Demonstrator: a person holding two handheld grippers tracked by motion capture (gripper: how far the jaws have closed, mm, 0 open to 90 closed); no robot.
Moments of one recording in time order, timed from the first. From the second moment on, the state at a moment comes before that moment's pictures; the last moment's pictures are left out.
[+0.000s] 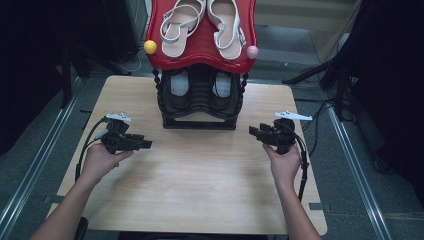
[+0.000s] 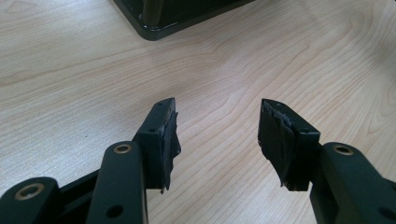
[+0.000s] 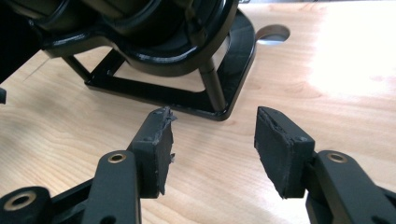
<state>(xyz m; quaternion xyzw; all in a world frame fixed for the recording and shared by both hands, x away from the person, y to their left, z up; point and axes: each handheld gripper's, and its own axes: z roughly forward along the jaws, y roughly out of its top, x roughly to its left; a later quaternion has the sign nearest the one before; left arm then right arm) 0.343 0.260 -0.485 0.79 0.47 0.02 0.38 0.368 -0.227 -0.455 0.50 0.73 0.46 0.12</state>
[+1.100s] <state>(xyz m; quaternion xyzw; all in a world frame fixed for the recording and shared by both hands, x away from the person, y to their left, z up) 0.344 0.260 -0.486 0.79 0.47 0.03 0.39 0.359 -0.215 -0.490 0.49 0.74 0.44 0.09</state>
